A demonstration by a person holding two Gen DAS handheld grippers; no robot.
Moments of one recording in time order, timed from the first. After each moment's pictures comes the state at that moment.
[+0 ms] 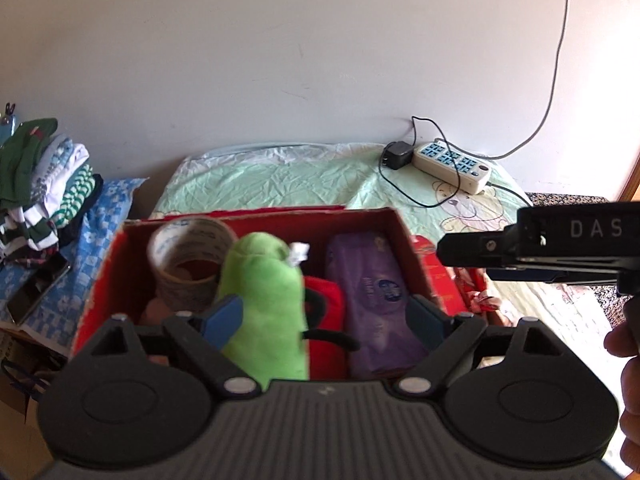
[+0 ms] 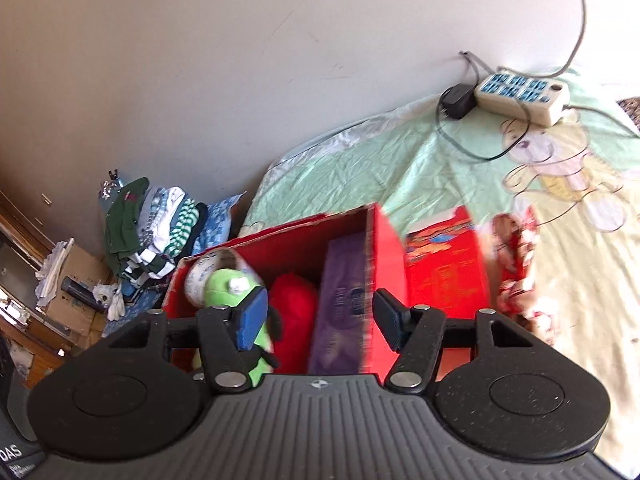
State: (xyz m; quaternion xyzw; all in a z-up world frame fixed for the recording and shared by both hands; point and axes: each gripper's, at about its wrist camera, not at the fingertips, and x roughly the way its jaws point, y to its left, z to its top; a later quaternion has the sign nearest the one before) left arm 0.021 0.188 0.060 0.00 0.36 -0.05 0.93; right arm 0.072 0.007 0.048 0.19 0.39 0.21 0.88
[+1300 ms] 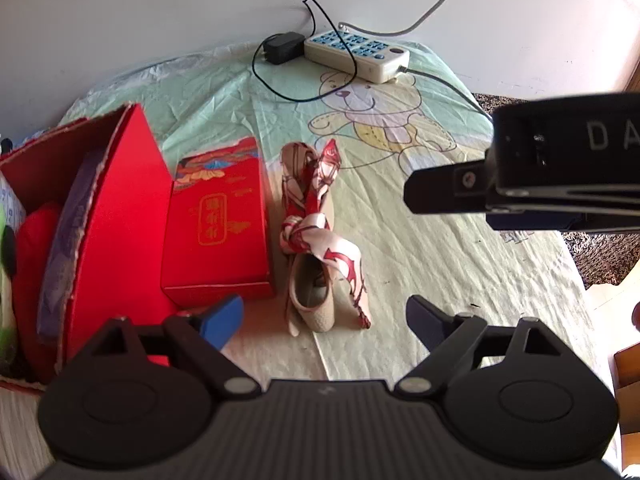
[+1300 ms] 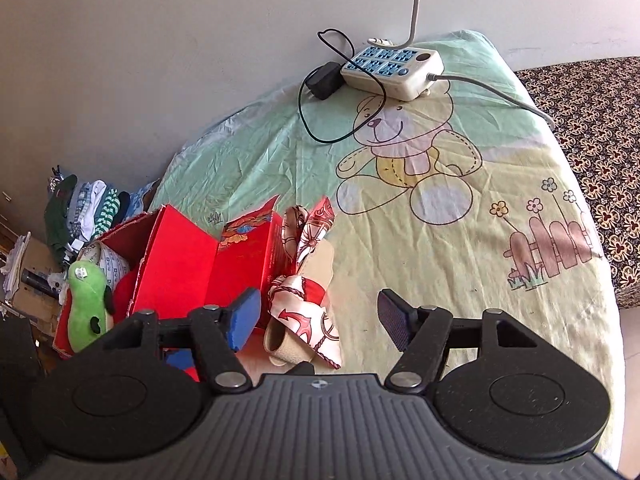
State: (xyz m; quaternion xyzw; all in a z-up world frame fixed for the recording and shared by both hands) left arm 0.071 -0.009 -0.035 0.03 0.48 -0.07 0.88; right arm 0.105 -0.151 -0.006 0.18 0.45 0.17 0.86
